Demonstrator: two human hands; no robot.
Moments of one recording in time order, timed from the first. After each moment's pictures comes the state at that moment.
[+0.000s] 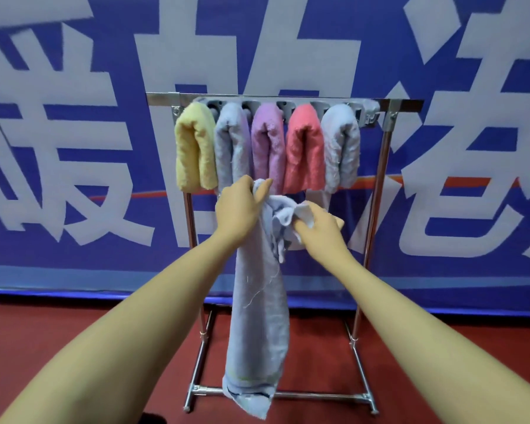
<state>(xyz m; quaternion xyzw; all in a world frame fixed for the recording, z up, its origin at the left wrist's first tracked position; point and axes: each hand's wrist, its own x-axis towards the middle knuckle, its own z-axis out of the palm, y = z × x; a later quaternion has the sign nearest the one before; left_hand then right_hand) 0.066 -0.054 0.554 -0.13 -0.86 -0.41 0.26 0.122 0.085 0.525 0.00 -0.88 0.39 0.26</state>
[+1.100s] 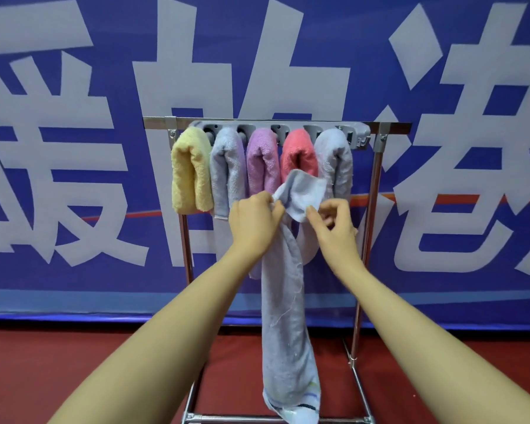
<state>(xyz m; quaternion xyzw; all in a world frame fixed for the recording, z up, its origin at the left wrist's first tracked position) 0.071 -0.027 0.574 -0.16 -0.86 -0.37 0.32 0.116 0.108 0.542 -0.03 -0.79 0.50 0.36</state>
